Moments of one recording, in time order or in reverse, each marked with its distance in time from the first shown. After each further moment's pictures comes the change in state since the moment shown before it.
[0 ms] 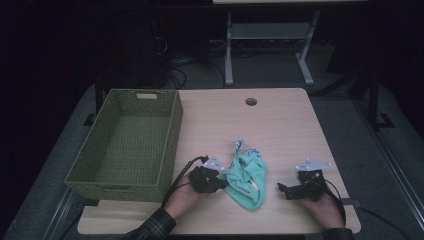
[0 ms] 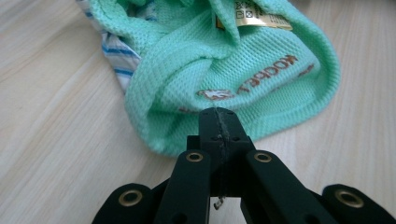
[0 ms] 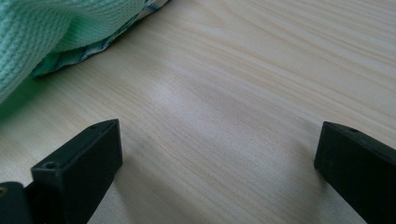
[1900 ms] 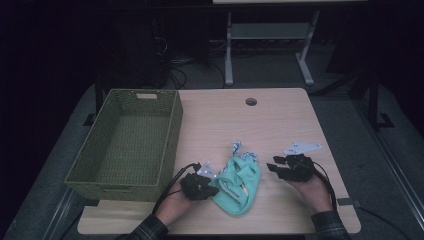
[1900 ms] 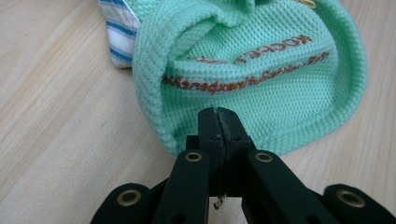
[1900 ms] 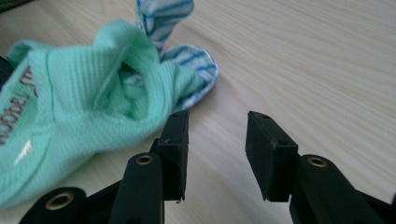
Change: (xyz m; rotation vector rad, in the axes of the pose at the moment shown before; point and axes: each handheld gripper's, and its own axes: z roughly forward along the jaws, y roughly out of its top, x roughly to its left) left arm -0.005 -0.026 -0.014 0.091 0.045 -0.011; right arm 0.016 0.066 -0.002 -0.061 0.136 -0.093
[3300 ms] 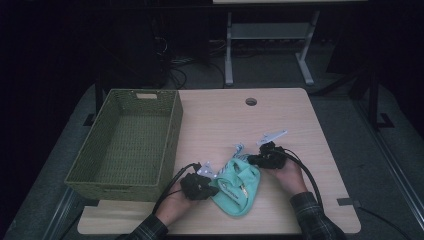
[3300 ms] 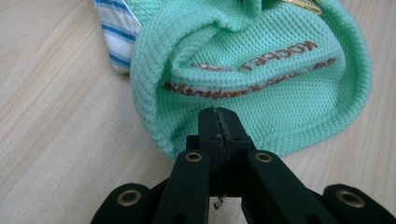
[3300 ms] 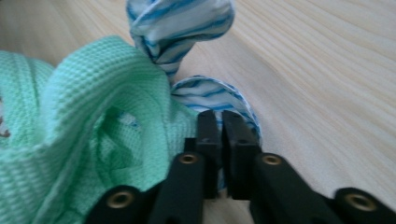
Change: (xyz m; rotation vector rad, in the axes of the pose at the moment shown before) left arm 0.000 0.001 0.000 0.007 -0.001 0.001; right arm 0.000 0.032 0.074 0.125 0.159 -0.031
